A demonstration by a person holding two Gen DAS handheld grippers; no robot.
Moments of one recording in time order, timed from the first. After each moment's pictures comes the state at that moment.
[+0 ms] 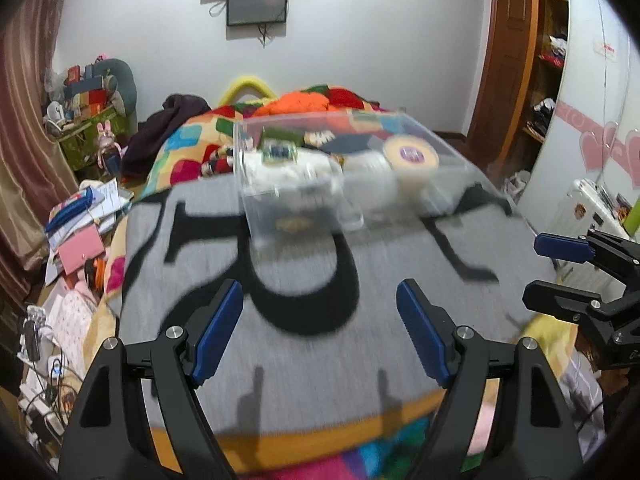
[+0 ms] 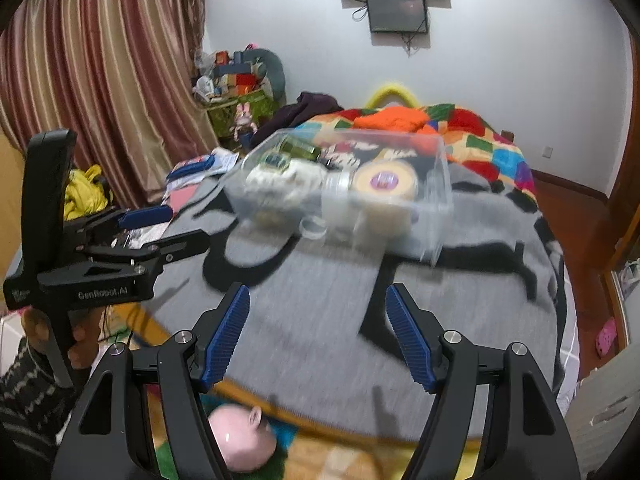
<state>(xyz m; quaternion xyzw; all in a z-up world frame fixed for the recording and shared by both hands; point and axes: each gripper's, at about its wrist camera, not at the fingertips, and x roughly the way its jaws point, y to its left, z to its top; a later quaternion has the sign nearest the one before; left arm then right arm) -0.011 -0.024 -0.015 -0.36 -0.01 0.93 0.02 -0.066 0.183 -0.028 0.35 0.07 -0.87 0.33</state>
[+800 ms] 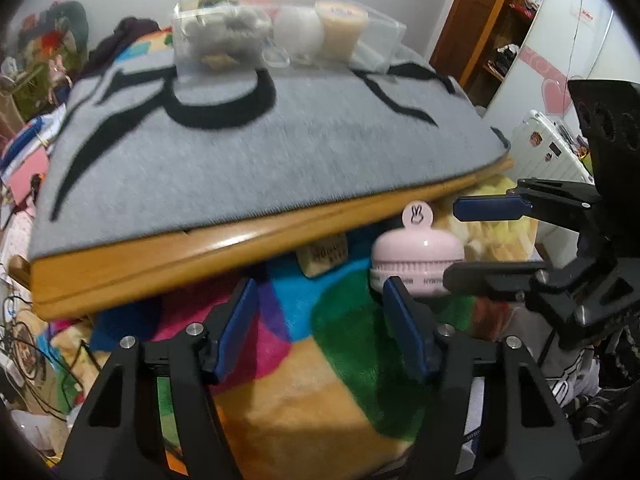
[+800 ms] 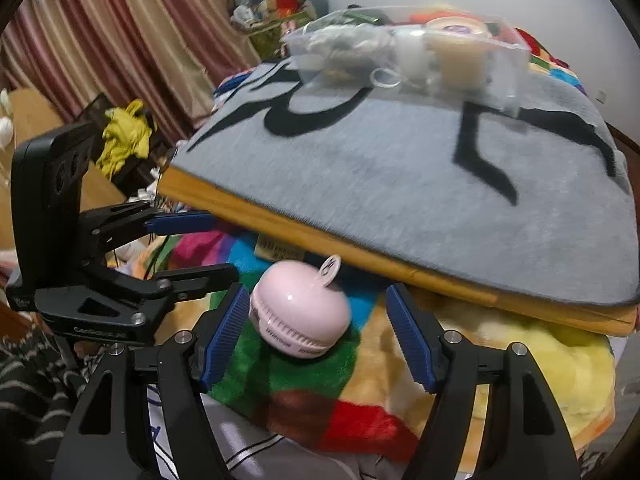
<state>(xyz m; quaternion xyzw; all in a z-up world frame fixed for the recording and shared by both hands) 0.054 0.010 -0.095 -0.48 -0.04 0.87 0.11 -0.020 0.172 -0.104 0.47 0.08 -0.78 0.41</state>
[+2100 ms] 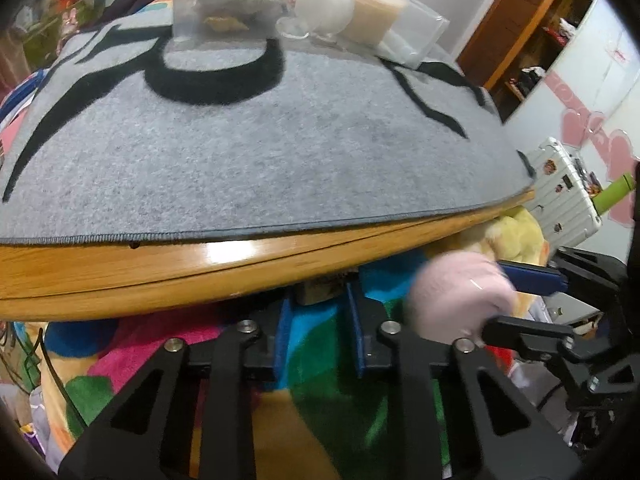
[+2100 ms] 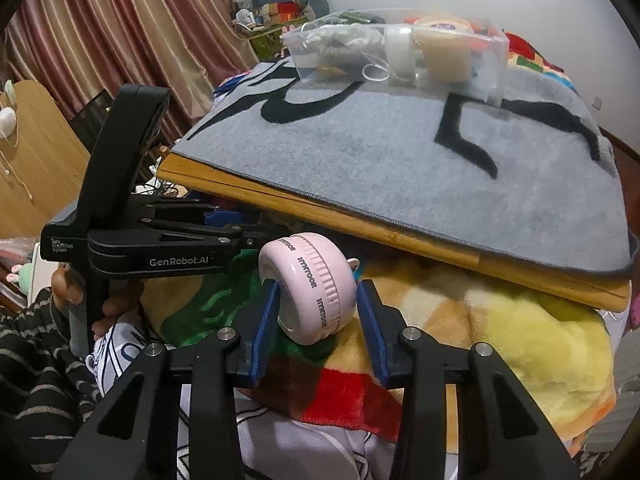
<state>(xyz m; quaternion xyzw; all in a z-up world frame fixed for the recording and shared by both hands) 0.019 0.019 -0.112 -0.50 -0.11 0.86 0.09 -0.013 0.195 -0.109 0.46 0.08 -0.79 0.41</state>
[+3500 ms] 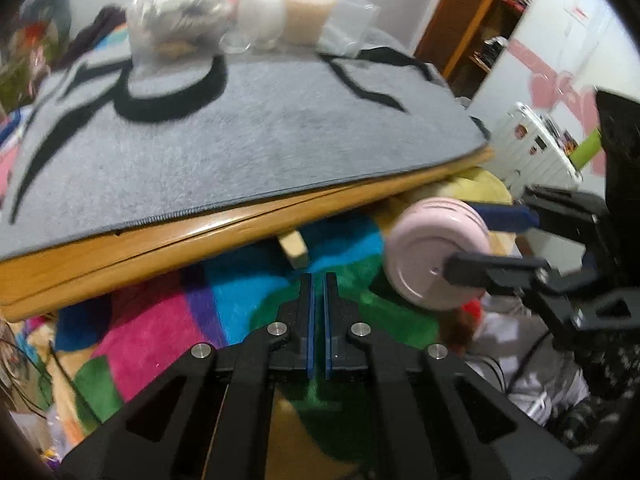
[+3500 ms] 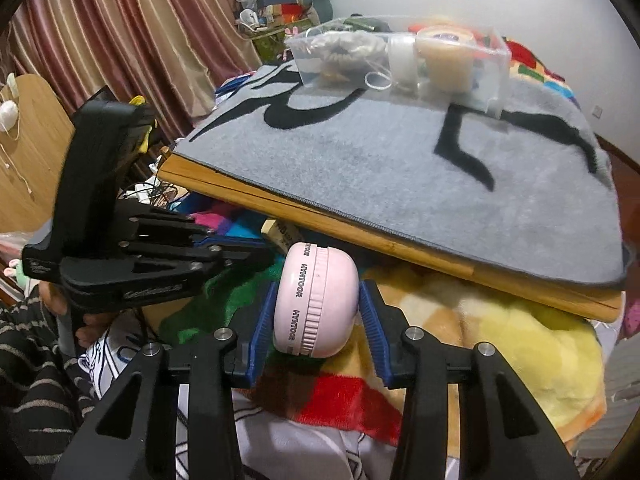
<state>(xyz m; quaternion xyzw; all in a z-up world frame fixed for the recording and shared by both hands) 0.046 0.043 -0.090 -0.49 -0.04 0.86 0.14 -0.005 0.196 -0.097 0.44 0.09 -0.80 0.40</state>
